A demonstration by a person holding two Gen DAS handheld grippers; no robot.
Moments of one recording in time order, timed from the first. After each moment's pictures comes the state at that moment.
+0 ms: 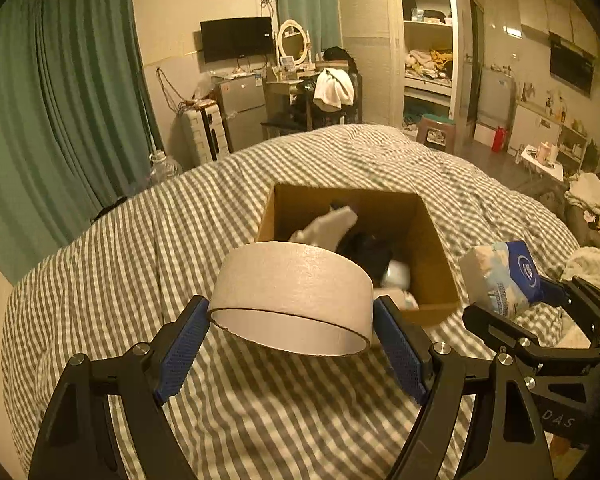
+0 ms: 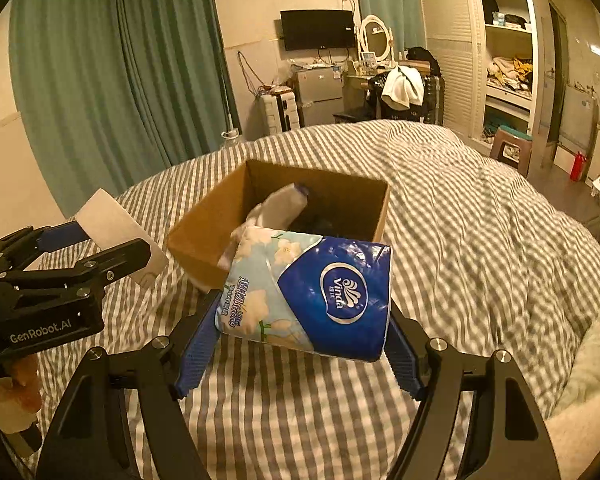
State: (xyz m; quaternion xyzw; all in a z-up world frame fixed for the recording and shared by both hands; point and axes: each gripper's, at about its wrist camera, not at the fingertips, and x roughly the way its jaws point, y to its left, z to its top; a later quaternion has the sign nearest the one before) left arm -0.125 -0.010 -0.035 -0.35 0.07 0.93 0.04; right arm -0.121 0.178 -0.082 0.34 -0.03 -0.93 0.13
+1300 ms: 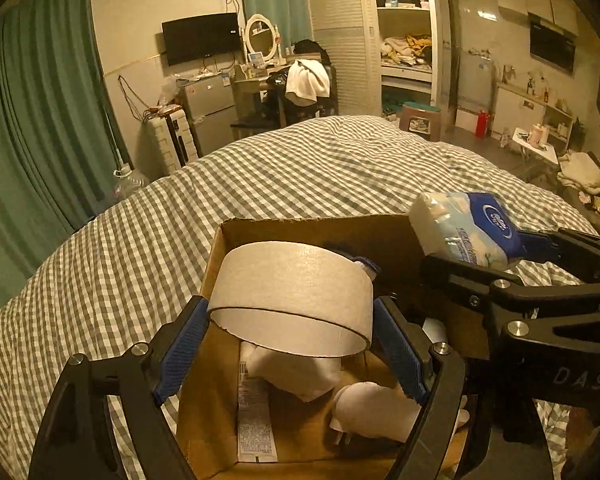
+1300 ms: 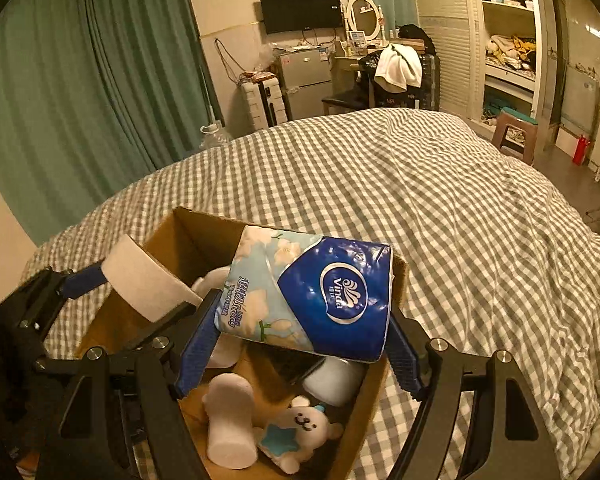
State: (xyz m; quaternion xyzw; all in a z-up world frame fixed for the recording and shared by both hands) left arm -0.265 0.020 -0.099 -0.35 0.09 0.93 0.09; right arm -0.286 0.179 -0.110 0.38 -0.05 -0.92 0.12
